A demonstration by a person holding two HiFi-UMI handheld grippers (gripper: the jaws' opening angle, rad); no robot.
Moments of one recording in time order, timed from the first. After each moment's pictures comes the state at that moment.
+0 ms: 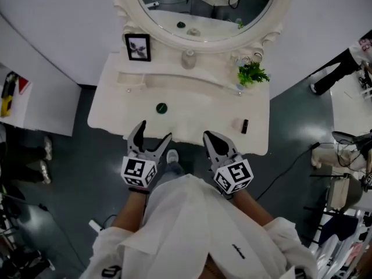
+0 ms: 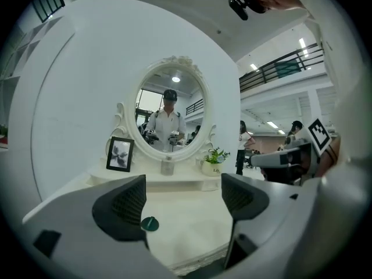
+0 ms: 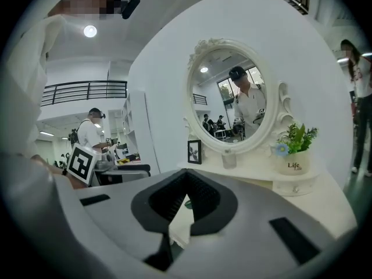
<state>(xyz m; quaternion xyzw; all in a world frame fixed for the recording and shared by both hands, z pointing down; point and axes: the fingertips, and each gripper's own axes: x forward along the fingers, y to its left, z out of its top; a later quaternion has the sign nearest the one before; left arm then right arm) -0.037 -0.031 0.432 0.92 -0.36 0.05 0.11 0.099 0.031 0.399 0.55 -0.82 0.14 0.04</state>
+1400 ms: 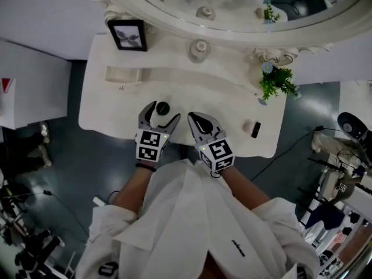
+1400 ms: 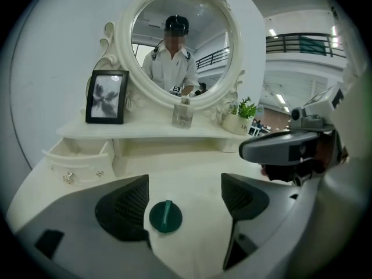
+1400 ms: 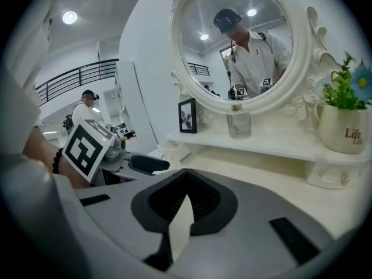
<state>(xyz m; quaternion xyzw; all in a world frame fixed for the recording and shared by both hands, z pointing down) 0.020 -0.168 0.581 0.89 -0.33 0.25 0.20 0.077 -0.132 0.531 0.50 -0.82 0.24 0.14</state>
